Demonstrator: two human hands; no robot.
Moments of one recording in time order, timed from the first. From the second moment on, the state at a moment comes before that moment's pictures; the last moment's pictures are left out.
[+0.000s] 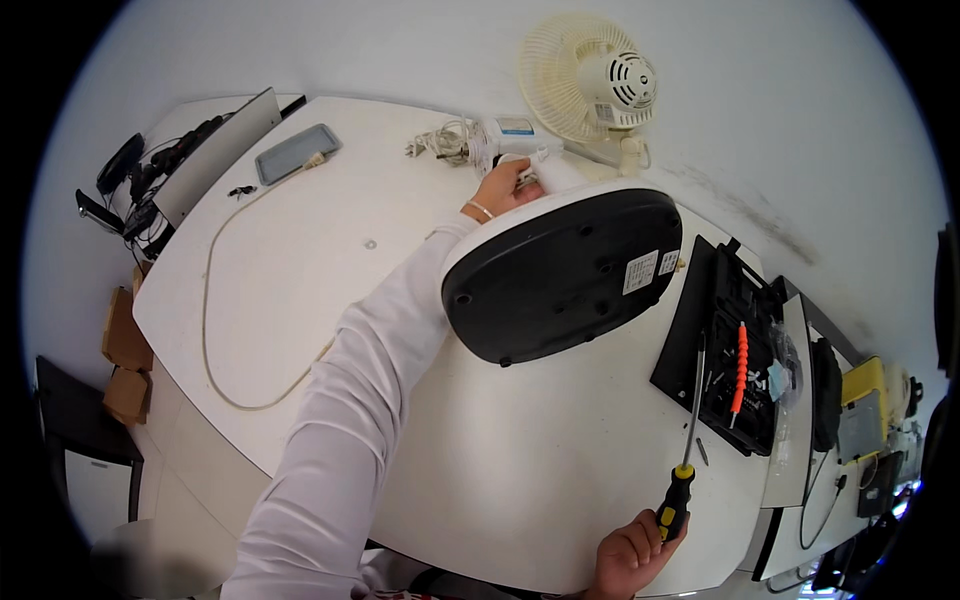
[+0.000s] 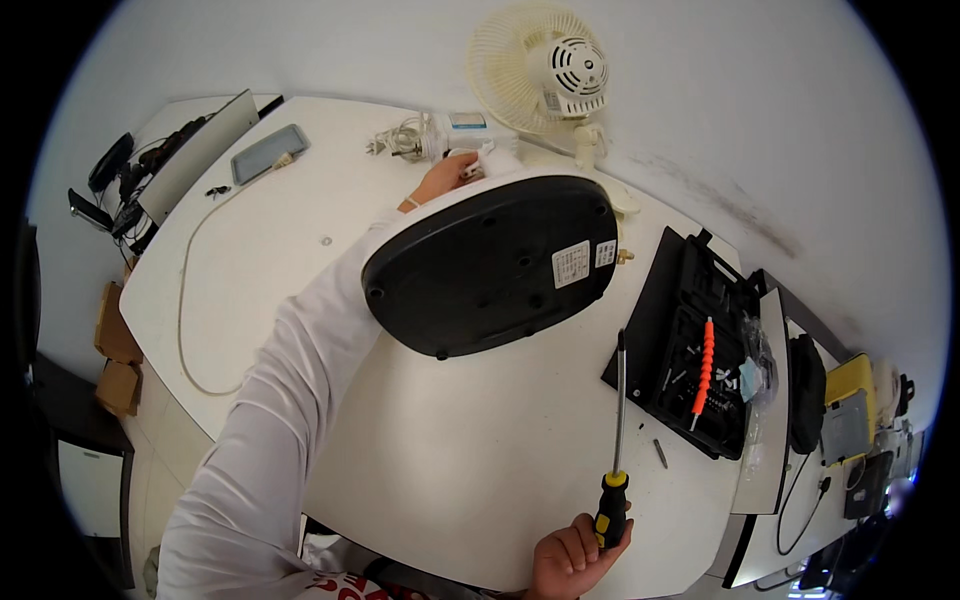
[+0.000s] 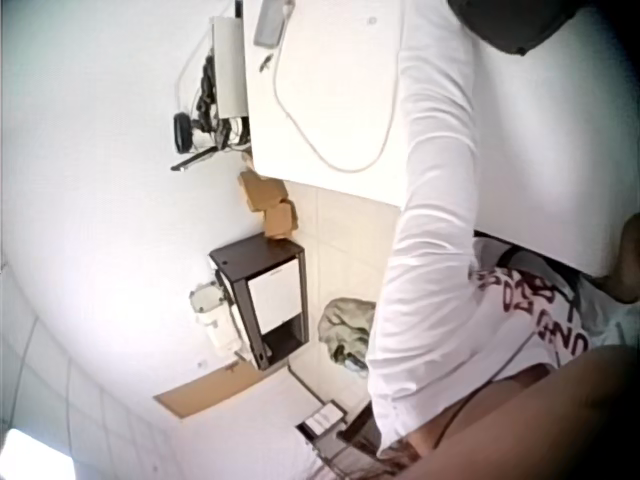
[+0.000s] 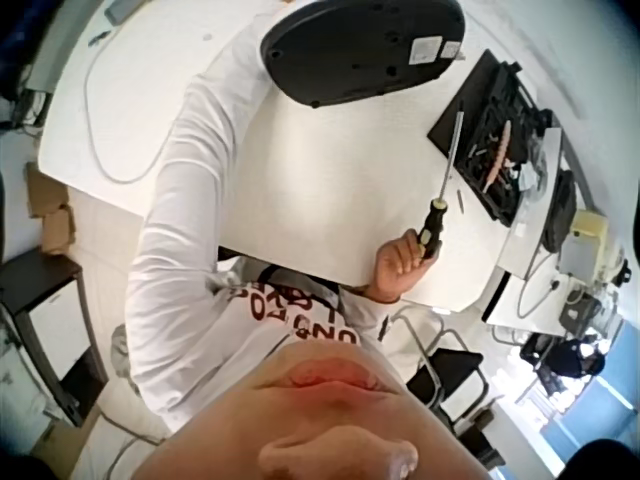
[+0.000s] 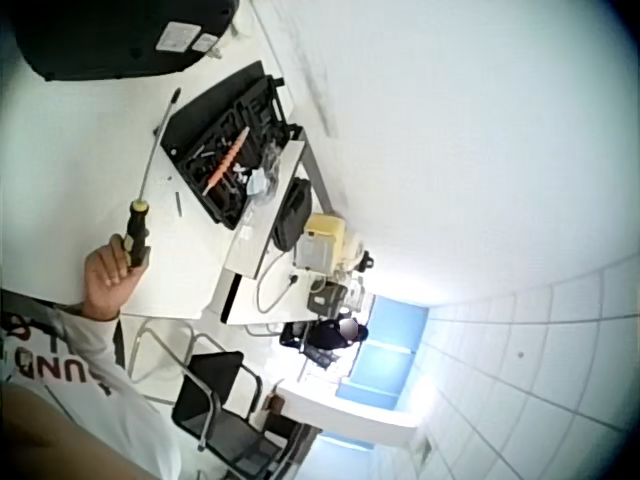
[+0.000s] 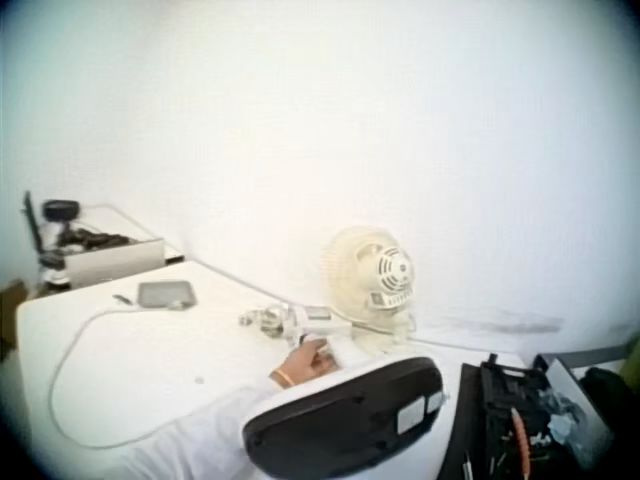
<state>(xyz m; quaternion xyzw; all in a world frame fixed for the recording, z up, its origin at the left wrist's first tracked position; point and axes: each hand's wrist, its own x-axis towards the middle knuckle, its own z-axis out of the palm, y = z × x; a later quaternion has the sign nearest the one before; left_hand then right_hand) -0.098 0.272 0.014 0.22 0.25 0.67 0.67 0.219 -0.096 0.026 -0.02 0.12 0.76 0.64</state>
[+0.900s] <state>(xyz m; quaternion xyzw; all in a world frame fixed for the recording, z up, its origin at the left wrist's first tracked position) -0.092 0.156 0.096 0.17 0.09 0.74 0.65 0.216 -0.103 0.028 -0.01 0.01 0.74 0.67</state>
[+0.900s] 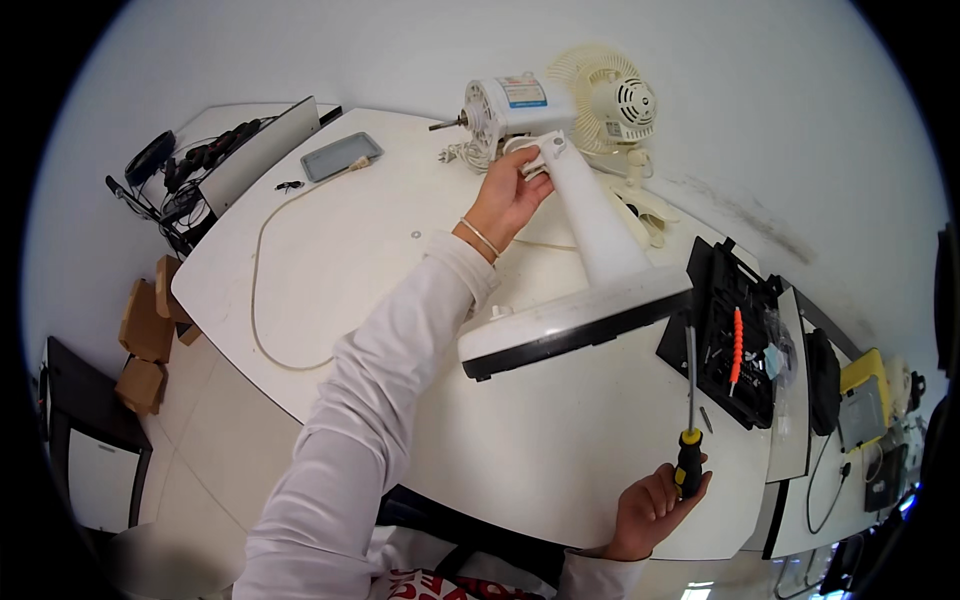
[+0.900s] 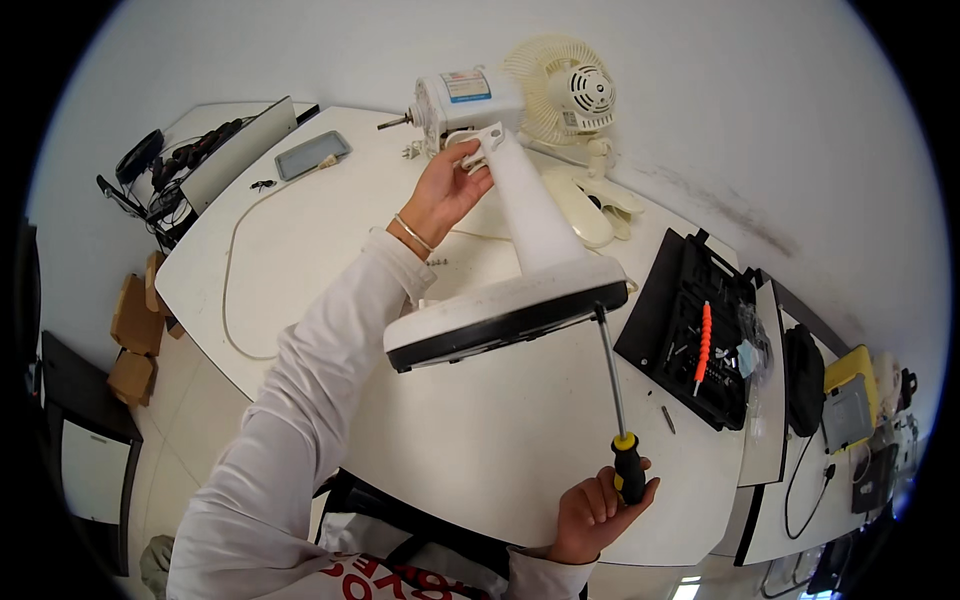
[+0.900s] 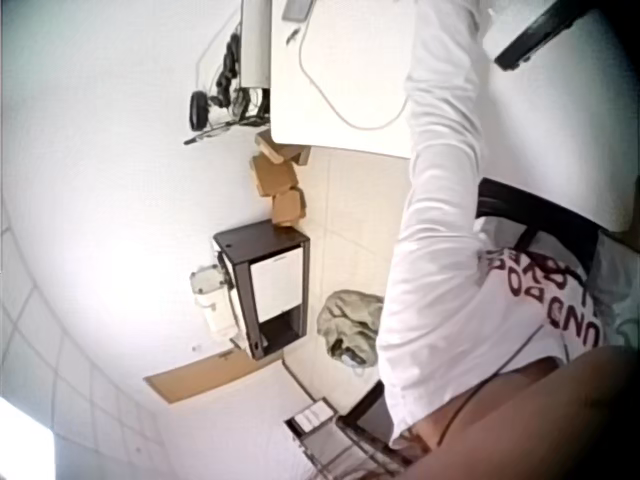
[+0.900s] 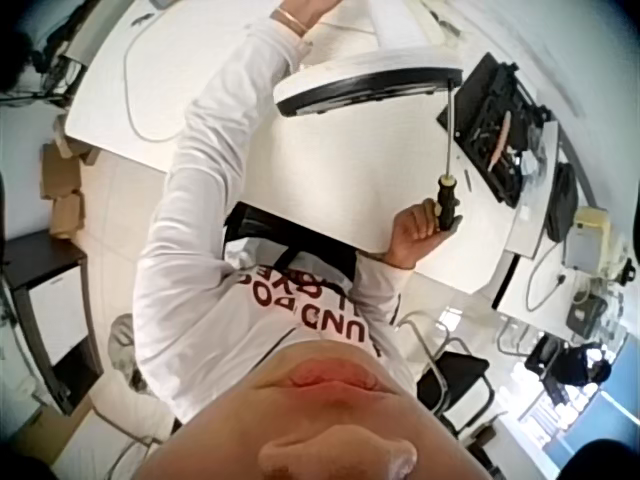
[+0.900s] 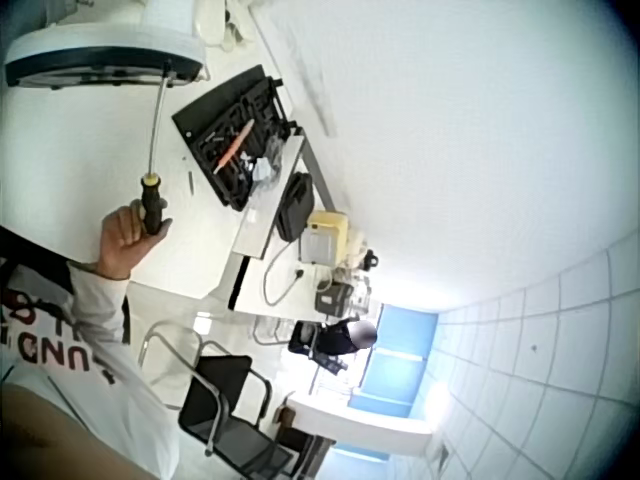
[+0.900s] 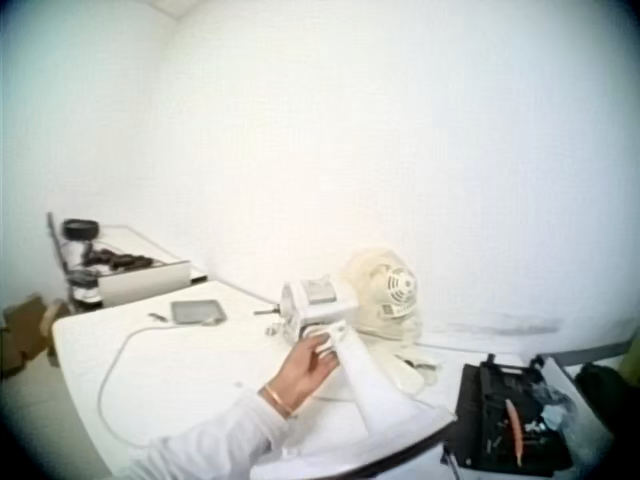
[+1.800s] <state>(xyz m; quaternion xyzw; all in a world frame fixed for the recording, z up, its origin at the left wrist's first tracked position) -0.030 0.097 0.147 0.31 0.11 0.84 0.44 0.271 -0.124 0.038 0.19 -0.15 0.63 0.74</state>
